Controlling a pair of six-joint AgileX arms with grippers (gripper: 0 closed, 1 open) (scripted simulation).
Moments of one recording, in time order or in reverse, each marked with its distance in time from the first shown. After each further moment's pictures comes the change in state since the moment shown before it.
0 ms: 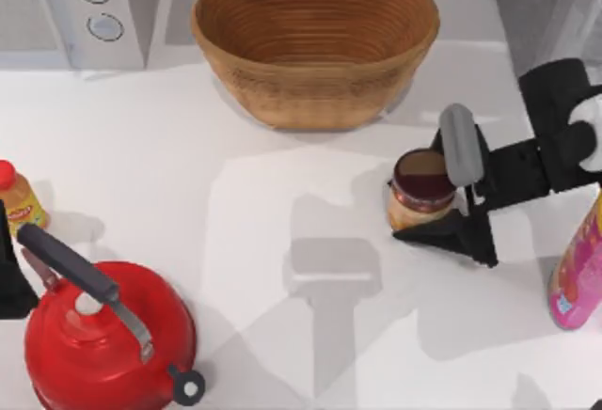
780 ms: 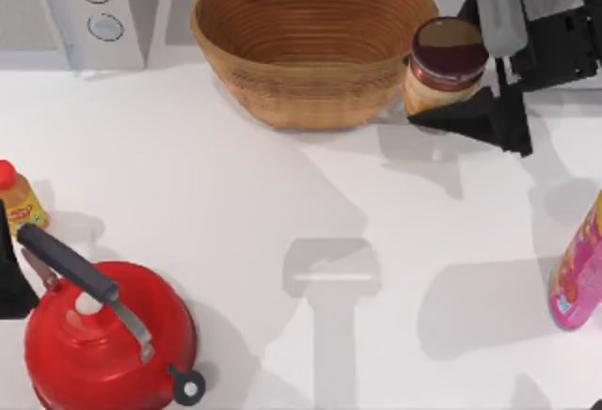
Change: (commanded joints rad) left arm 0.000 0.000 0.000 0.000 0.000 0.000; right arm -0.026 -0.232 0.264 -0.376 -0.023 -0.011
